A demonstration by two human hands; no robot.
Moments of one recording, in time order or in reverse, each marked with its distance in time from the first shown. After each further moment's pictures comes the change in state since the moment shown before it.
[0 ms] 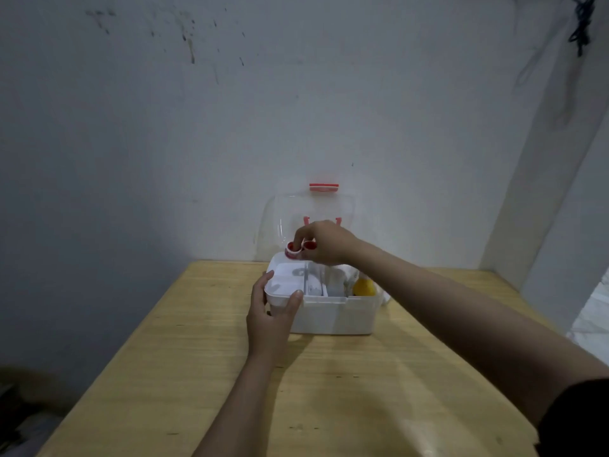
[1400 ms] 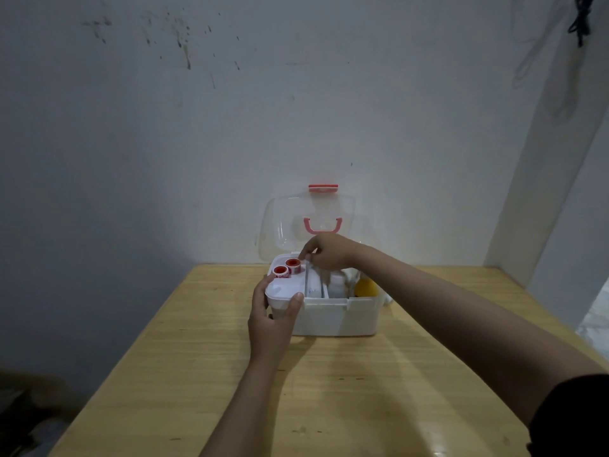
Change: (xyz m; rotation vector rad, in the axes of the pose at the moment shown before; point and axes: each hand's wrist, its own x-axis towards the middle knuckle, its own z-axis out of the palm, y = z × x) left_hand 0.004 -0.008 0.000 0.042 0.016 0.004; right_hand 0.006 0.018 0.013 0.097 -0.154 0.093
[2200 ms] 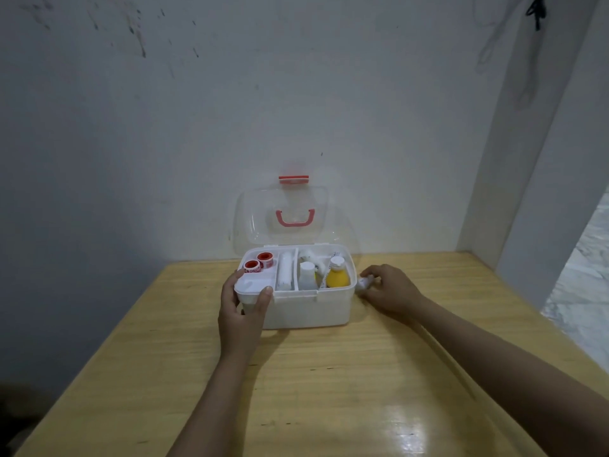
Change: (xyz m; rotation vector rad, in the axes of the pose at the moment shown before) left_hand -0.001 0.002 0.005 0.011 0.029 0.021; right_hand -0.105 0.153 0.050 0.071 0.306 0.370
